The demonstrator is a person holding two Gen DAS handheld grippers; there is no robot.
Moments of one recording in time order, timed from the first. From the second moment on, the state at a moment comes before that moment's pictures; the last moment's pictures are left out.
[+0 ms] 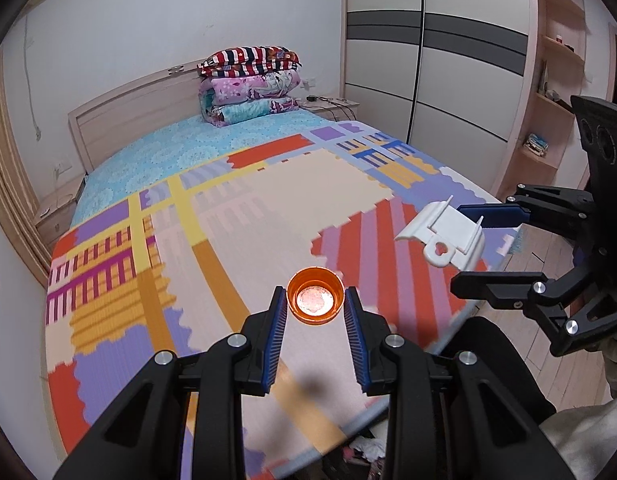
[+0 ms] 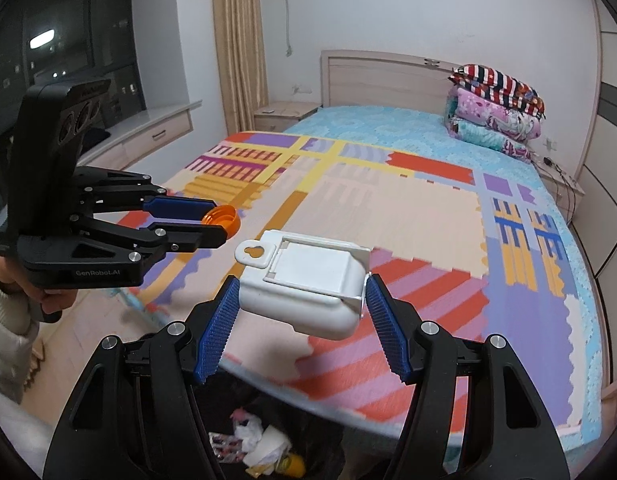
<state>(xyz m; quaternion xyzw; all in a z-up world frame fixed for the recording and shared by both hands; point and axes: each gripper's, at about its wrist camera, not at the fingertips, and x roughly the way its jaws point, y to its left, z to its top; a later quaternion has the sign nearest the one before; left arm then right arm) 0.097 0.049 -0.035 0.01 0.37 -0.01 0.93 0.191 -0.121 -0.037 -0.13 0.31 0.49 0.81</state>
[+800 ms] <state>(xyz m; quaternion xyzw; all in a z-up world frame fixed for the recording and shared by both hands) 0.022 0.007 -0.128 -0.03 0.43 -0.07 0.90 0.119 -0.152 -0.137 -0.19 0.39 0.50 0.75</state>
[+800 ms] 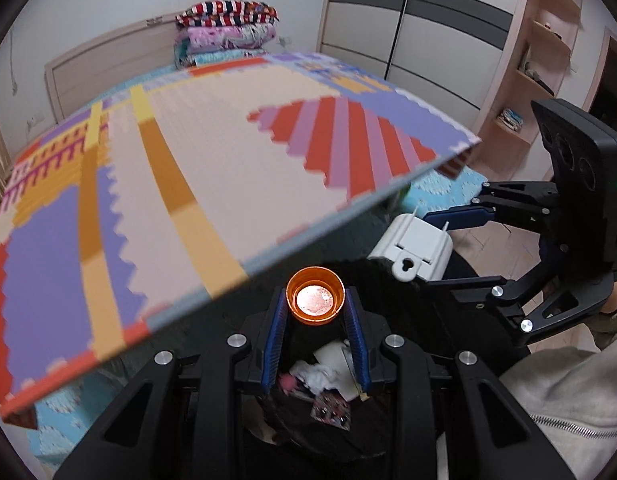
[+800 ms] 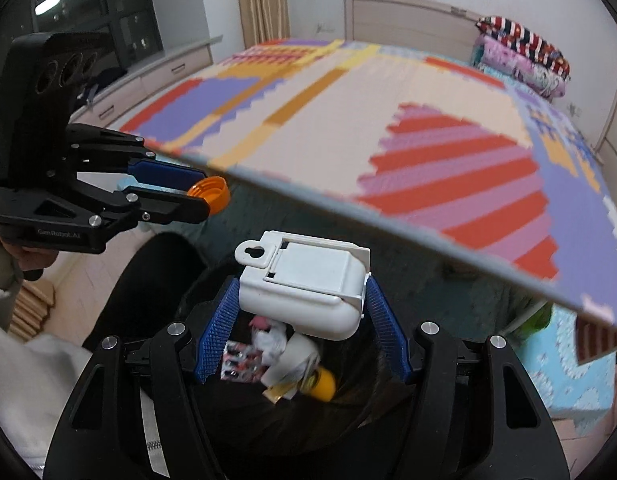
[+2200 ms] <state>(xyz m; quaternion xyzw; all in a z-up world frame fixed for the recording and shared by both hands) 0.038 -0.009 -0.260 -0.10 0.57 -0.07 0.81 0.114 -0.137 -0.253 -0.22 0.51 0.46 0.69</state>
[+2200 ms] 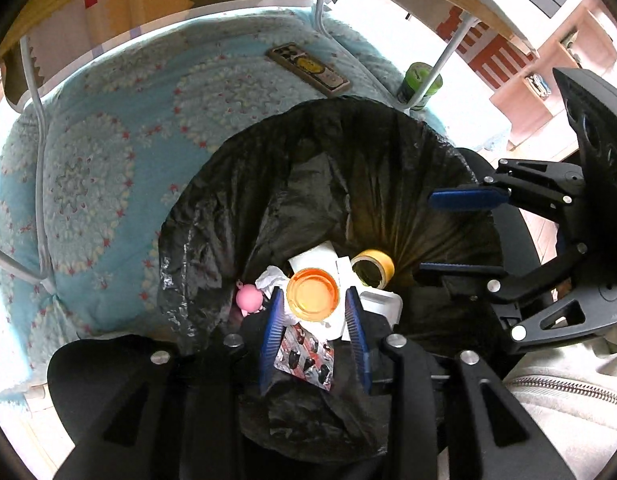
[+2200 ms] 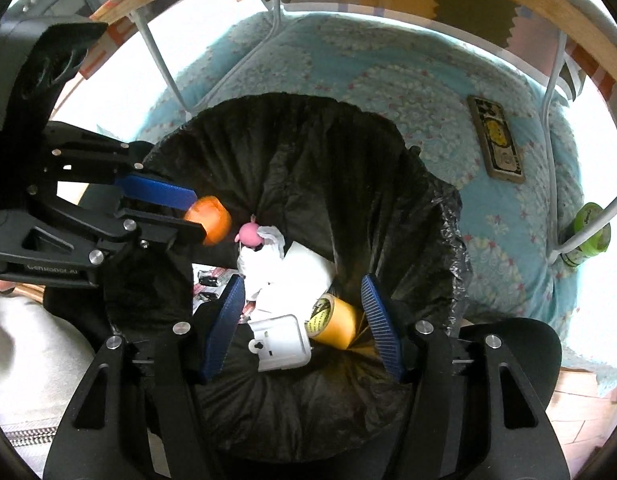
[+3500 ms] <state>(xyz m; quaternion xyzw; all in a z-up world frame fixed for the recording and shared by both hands) -0.032 -0.041 -0.131 -0.09 0.48 -0.07 0.87 0.075 -0.190 -0.133 -0.18 0.48 0.52 0.68</state>
